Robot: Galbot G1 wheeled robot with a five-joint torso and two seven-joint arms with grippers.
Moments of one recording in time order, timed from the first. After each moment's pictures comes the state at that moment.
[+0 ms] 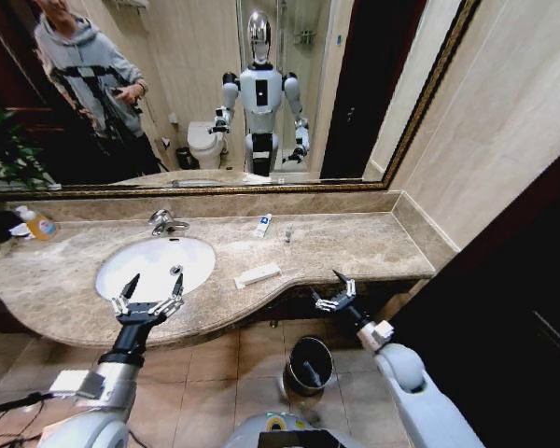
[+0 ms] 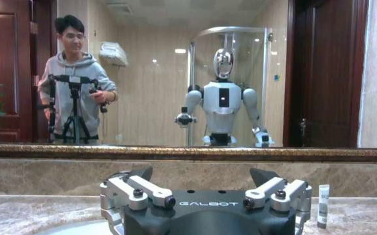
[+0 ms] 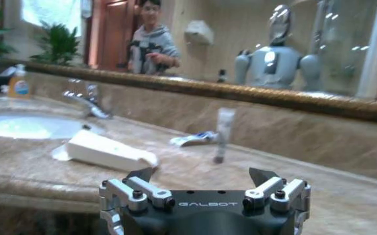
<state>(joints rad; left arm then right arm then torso) 1.84 -1.36 -0.82 -2.47 -0.37 0.04 0.05 -1.33 1.17 0.40 1.80 0.19 0.19 -0.30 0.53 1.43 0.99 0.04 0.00</state>
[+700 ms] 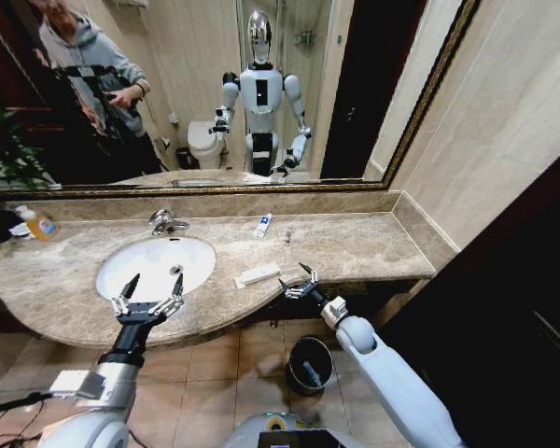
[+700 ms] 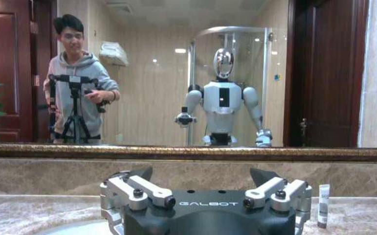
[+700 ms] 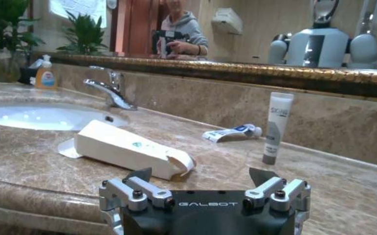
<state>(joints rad) 1.84 -1.36 -0.82 -2.47 -0.37 0.04 0.05 -1.03 1.16 0.12 1.59 0.21 0.15 -0.22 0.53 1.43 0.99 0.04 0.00</state>
